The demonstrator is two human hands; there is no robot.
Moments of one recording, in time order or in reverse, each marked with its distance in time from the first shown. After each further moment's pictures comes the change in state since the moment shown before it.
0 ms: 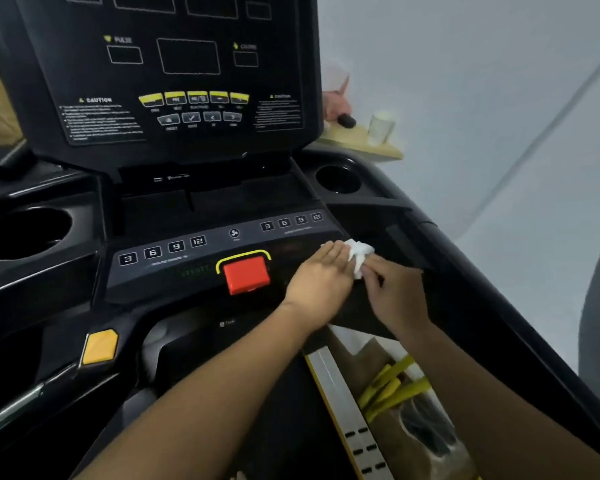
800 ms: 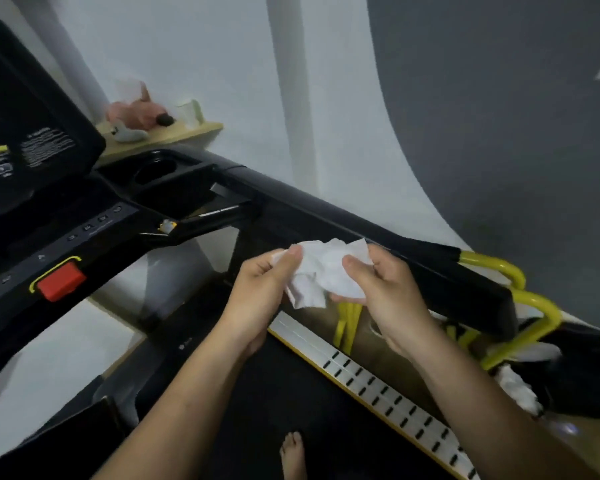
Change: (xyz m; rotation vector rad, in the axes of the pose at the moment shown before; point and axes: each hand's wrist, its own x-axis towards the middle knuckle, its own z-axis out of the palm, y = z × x) left_hand -0.063 0.276 -0.103 -1.649 -0.175 -0.302; right_hand -0.270 0.063 -0.222 0.994 0.234 0.679
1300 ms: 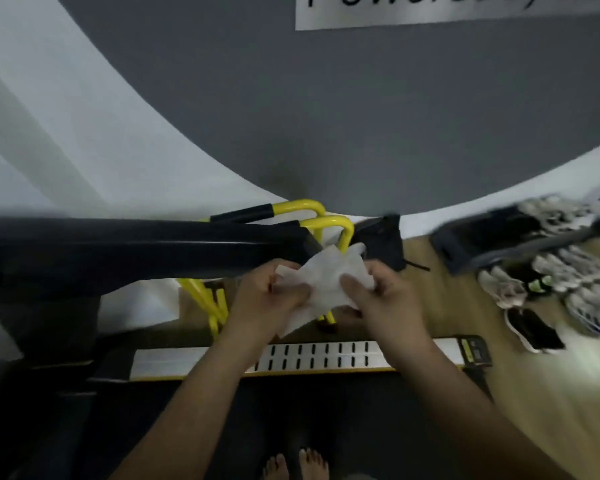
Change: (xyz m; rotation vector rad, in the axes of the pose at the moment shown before) left_hand 0.003 -0.054 0.178 0.247 -0.615 -0.099; right_hand -0.124 0.032 -0.130 -0.034 0.793 0.126
